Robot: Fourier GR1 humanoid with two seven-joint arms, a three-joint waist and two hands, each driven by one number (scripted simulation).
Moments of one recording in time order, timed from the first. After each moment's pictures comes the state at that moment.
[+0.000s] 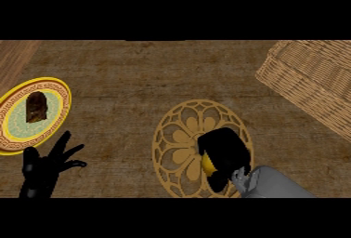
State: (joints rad) left arm 0.16 0.26 0.04 -1.48 0.06 0.02 0.24; right arm -0.46 -0.37 0.83 -1.59 0.60 0.31 0.73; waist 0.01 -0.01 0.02
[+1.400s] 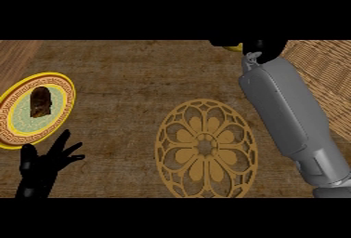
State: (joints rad) left arm 0.16 0.25 0.05 -1.54 0.05 -0.01 0.30; right arm -1.01 -0.20 0.16 -1.00 0.93 -0.37 1.04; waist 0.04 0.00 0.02
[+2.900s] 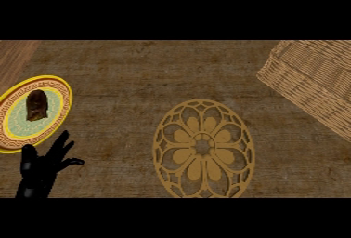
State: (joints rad) left arm 0.16 0.23 0.08 -1.53 0.01 -0.03 0.30; right arm -1.24 -0.52 -0.25 -0.73 1.11 -0.42 0.99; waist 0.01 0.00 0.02
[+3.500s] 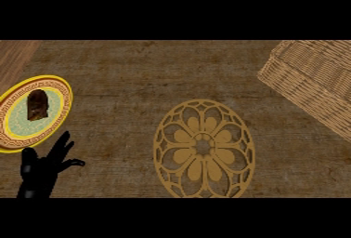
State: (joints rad) left arm 0.17 0.21 0.09 -1.52 0.00 -0.05 0.27; right arm -1.10 -0.53 -0.43 -0.69 0.92 -0.59 0.78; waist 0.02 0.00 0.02
